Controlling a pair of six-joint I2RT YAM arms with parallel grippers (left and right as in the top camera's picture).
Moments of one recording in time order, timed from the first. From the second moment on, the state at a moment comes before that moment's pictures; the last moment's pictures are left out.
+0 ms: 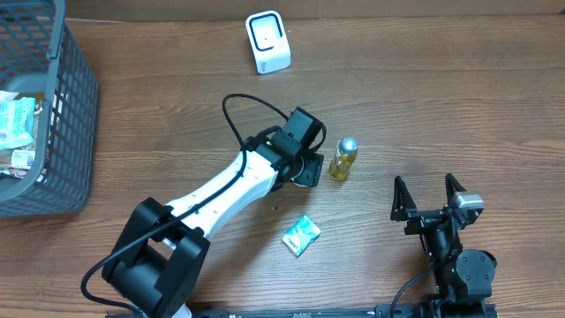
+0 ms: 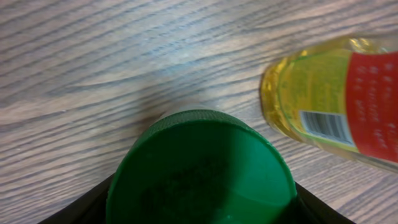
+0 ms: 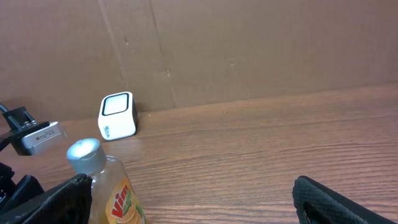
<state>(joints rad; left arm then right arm) -0.67 1.81 1.21 -0.56 0.03 -0.39 0.04 0.01 0.02 -0.03 -0.07 0.17</state>
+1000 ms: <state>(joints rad) -0.71 1.81 1.24 -0.63 -0.01 -0.44 0.04 0.01 0.02 -0.03 -0.07 0.17</state>
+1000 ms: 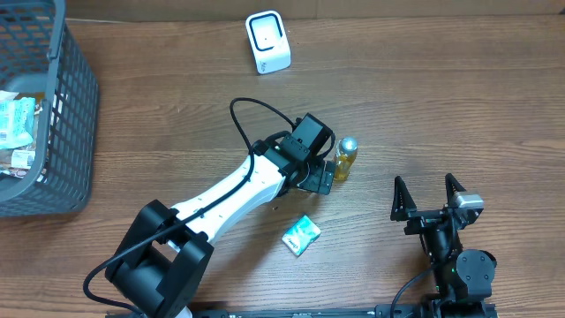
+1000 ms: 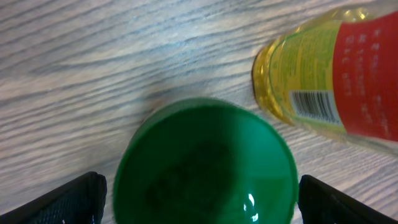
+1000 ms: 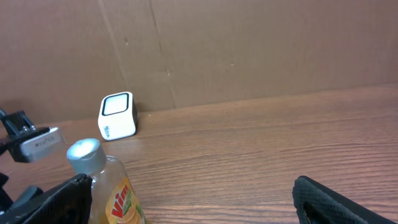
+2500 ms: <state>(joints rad) -0.99 1.81 1.48 -1.30 -0.06 -0.32 0.04 0.01 0.02 -0.03 -0.07 0.17</state>
